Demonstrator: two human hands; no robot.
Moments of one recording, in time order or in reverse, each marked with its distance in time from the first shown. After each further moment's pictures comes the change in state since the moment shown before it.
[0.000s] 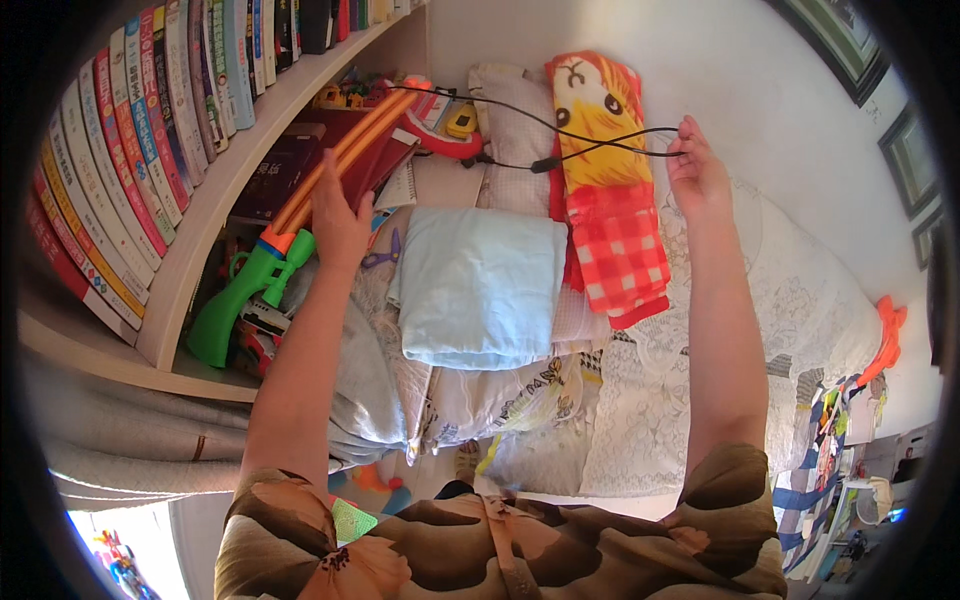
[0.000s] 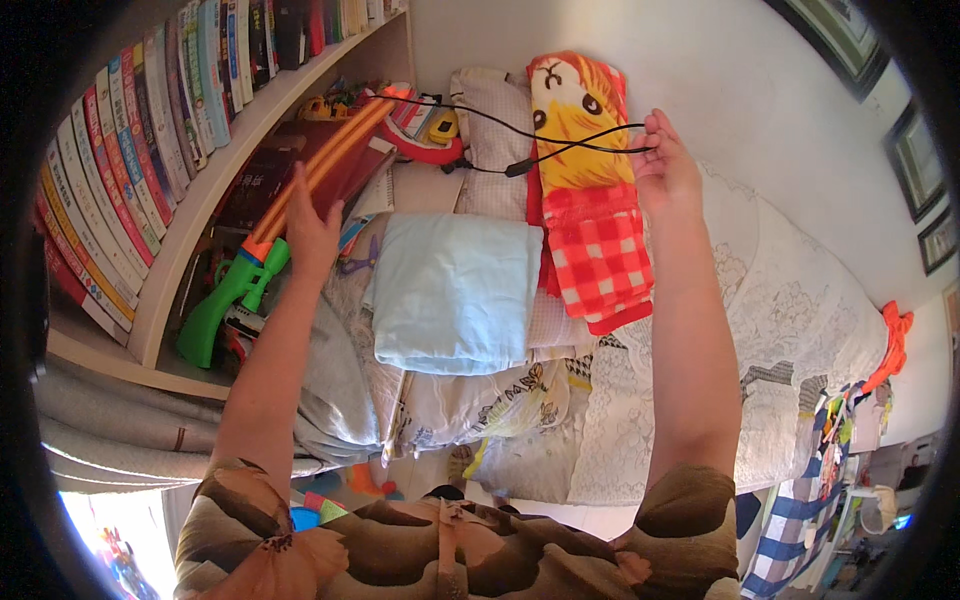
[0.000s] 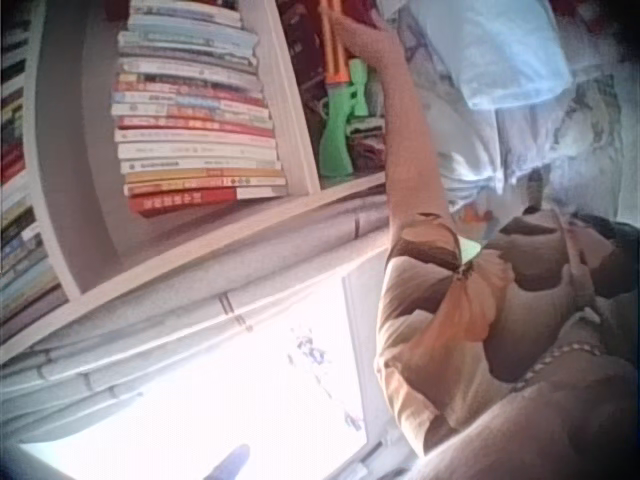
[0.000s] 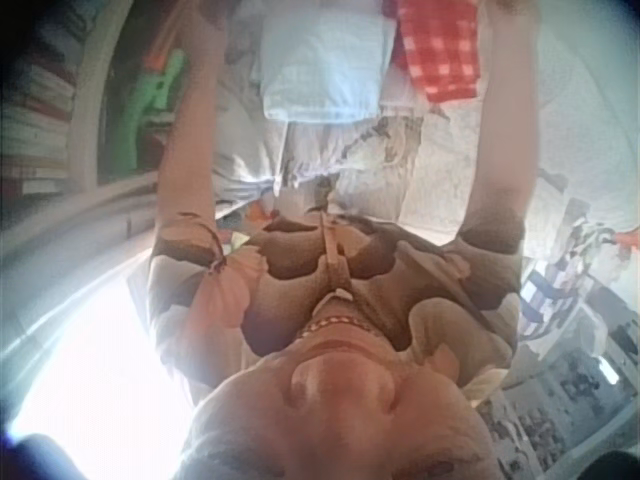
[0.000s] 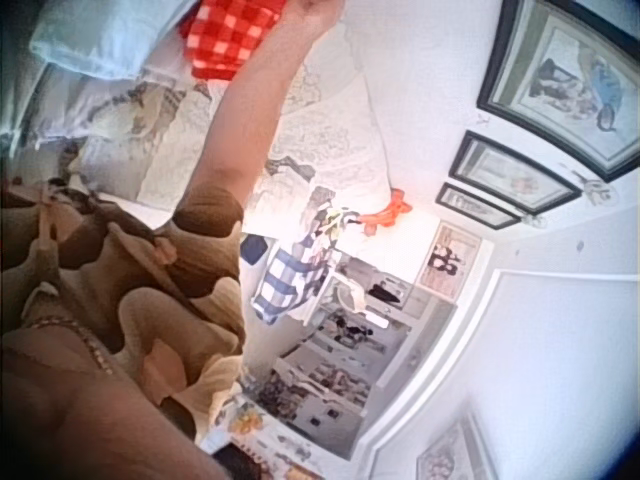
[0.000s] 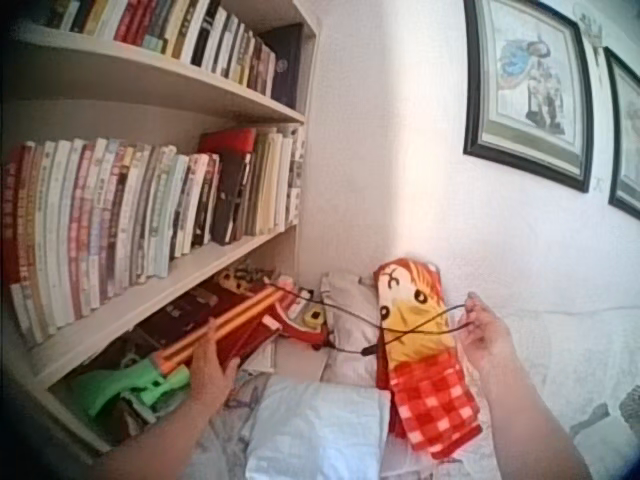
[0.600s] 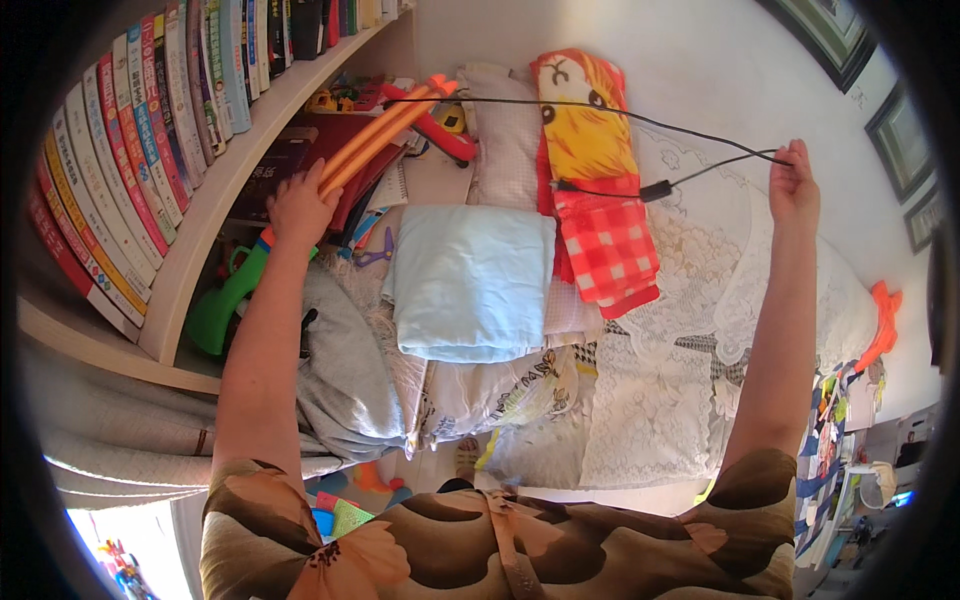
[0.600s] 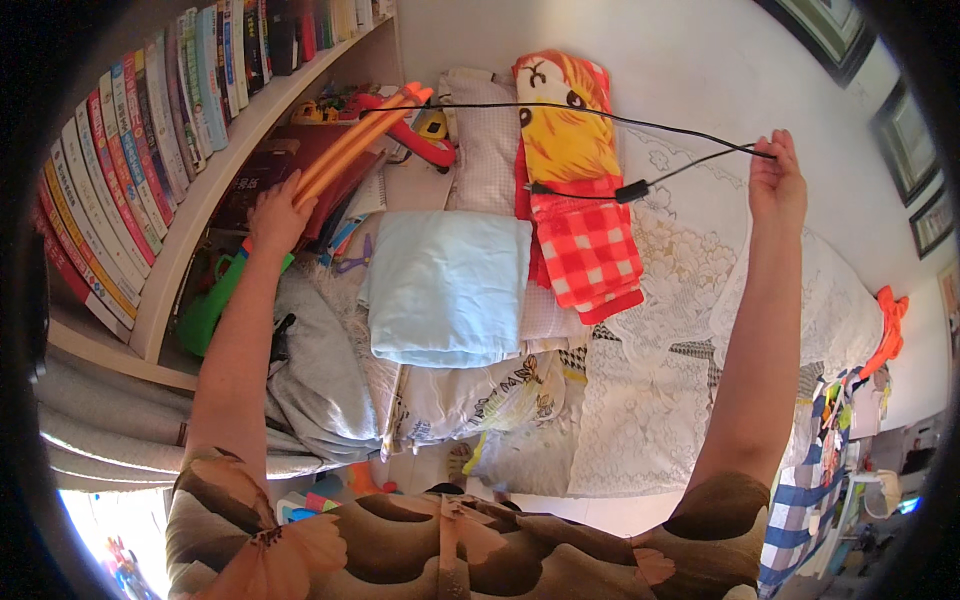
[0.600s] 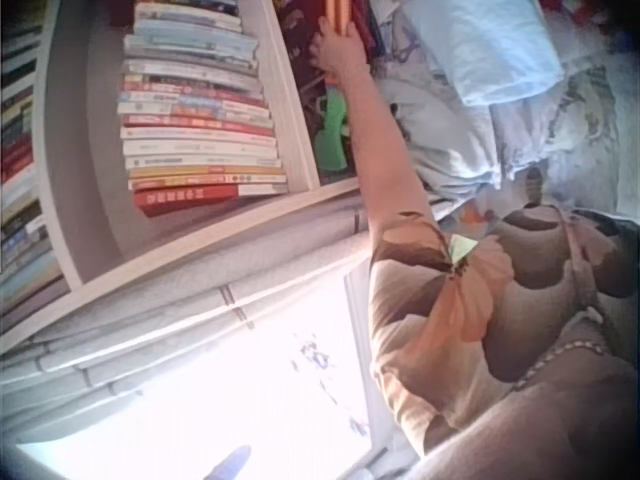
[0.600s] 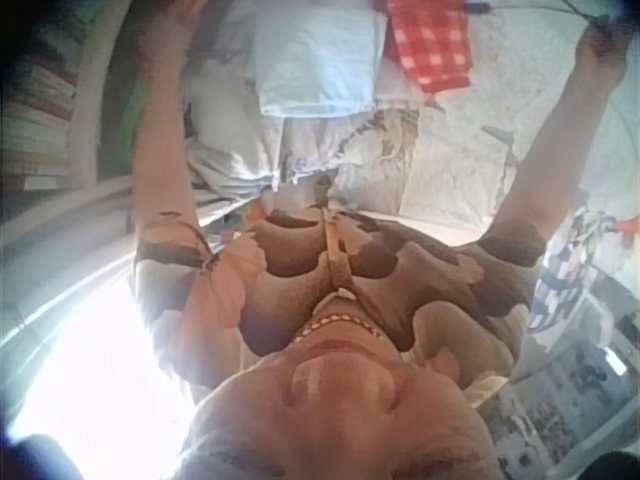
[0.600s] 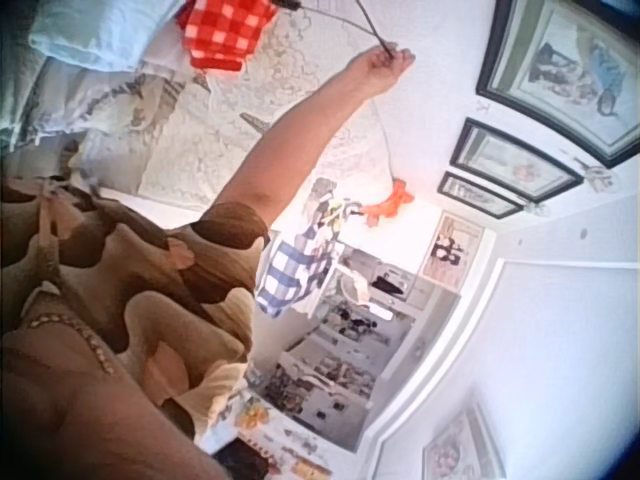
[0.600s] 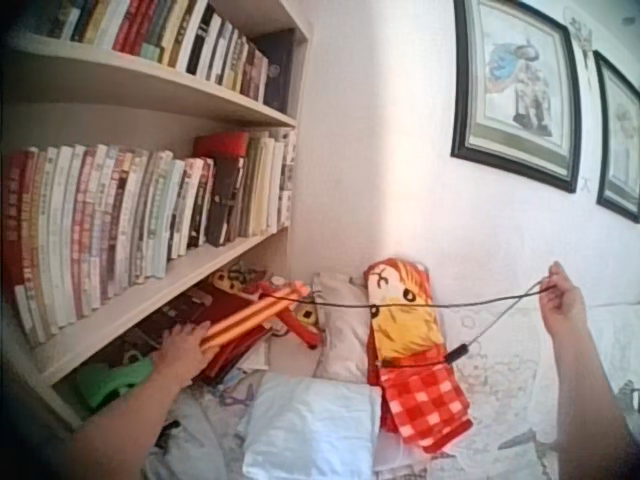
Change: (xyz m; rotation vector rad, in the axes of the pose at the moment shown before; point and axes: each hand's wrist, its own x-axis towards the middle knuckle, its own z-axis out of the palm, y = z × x) left_hand 0.036 -0.027 -0.038 0.510 -0.381 -0.105; right_hand 0.006 -0.162 -0.071 -0.003 0.097 -0.462
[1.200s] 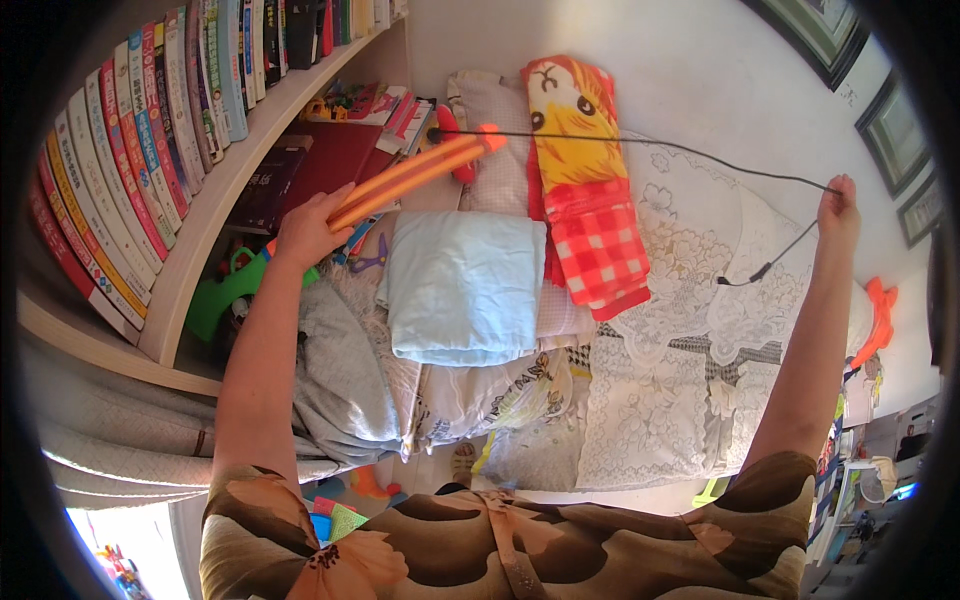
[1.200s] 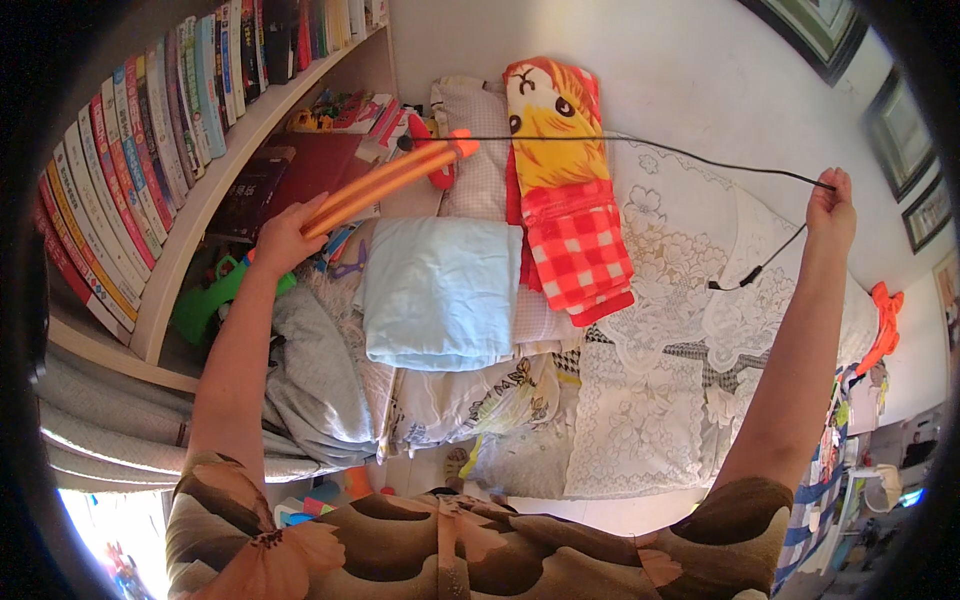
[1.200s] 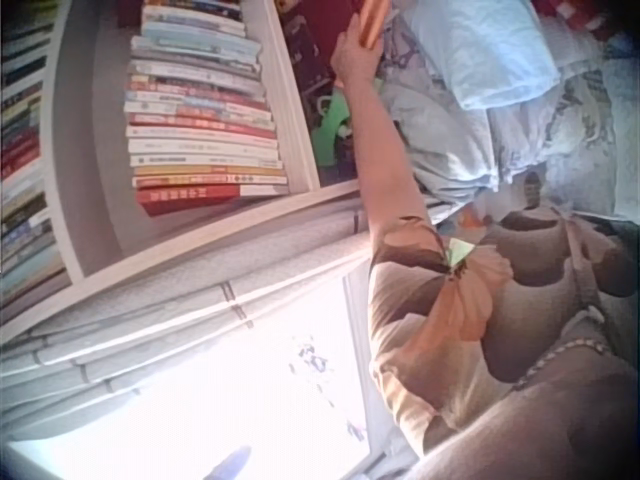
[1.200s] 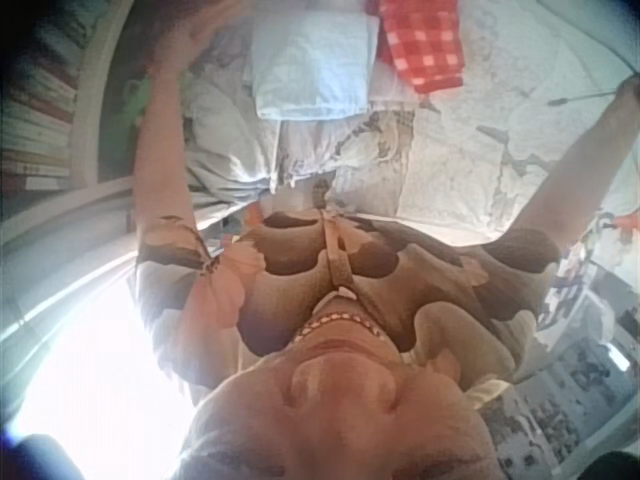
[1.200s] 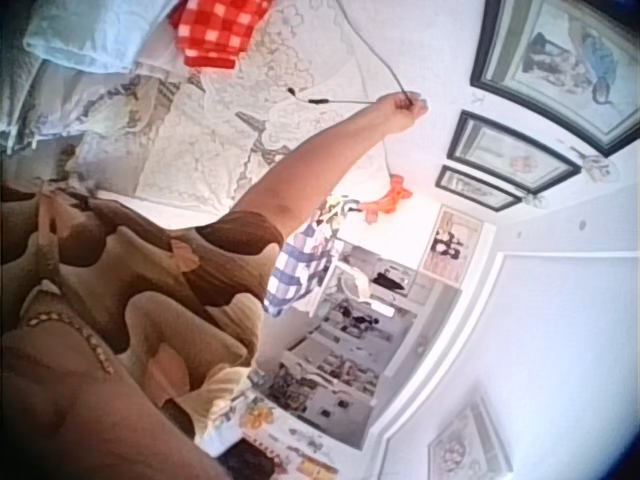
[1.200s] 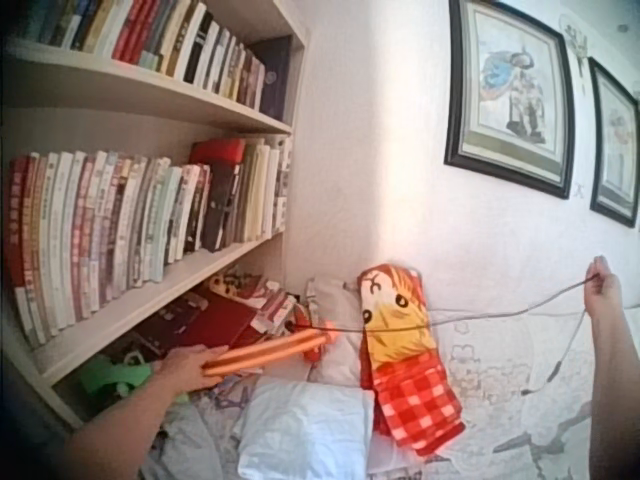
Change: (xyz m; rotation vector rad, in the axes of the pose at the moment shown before) left_hand -0.020 0.002 -0.016 -0.391 -0.160 0.303; right_hand 0.104 -0.121 -0.084 0.156 0.115 -0.179
